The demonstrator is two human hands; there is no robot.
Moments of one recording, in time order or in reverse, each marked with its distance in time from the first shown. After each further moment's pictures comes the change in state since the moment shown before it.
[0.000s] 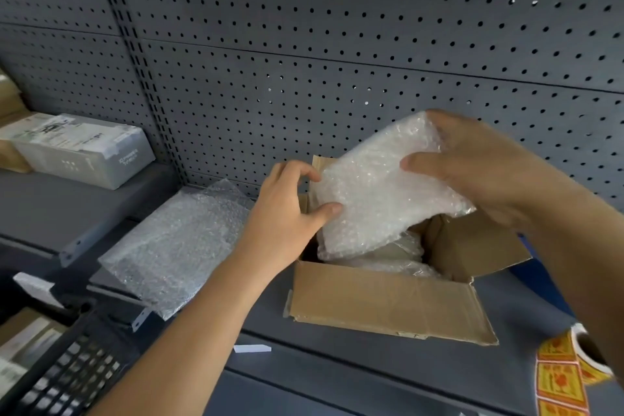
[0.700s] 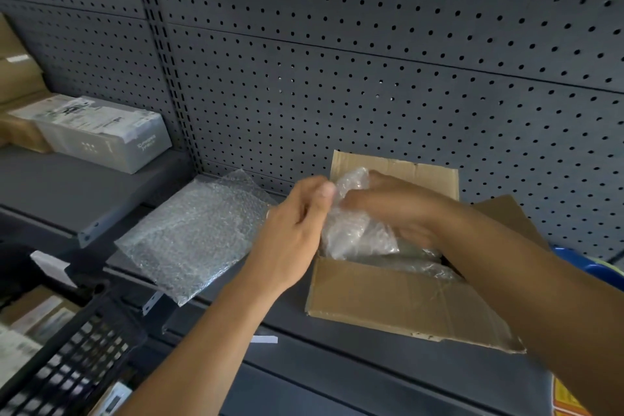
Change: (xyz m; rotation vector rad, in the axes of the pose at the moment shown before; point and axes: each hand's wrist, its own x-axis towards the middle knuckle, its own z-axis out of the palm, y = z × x) left_hand -0.030 -0.016 -0.006 -0.198 -0.052 -0.123; right_hand 0.037 0.017 0.099 -0.045 -0.371 0.340
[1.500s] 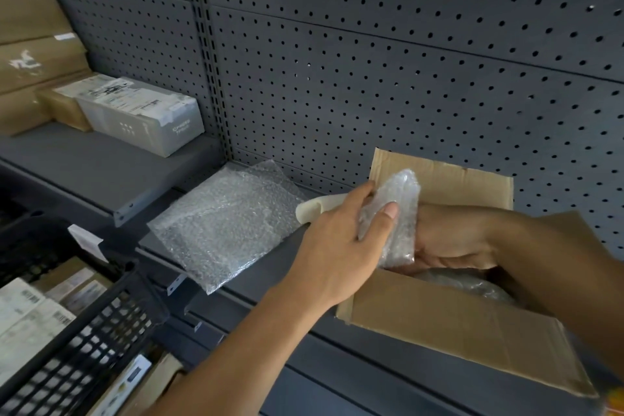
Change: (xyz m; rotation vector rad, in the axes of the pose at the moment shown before) left_hand -0.005 0.000 0.006 0.070 -0.056 -0.024; right_hand -0.002 0.004 0.004 -0.088 -0.459 0.003
